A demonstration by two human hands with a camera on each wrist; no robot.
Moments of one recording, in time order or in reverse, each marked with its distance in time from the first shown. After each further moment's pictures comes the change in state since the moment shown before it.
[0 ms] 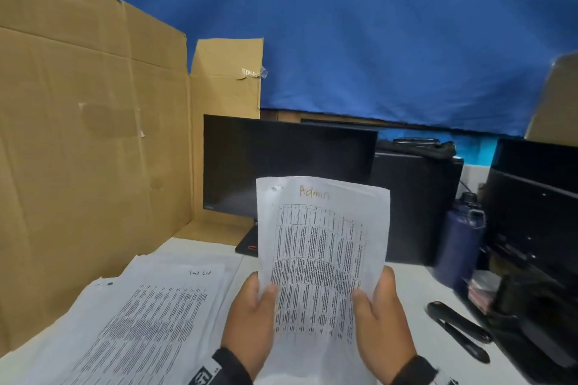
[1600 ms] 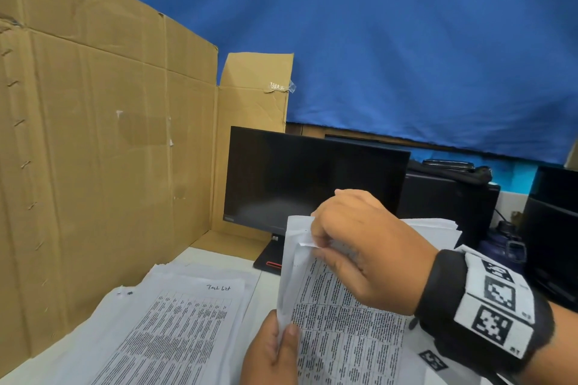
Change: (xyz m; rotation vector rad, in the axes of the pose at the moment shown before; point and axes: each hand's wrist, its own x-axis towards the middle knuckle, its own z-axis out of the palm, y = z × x) left_hand -0.016 -0.008 -0.011 -0.075 0.056 -0.038; right_hand 0.062 -0.161 -0.009 -0.605 -0.343 -1.147
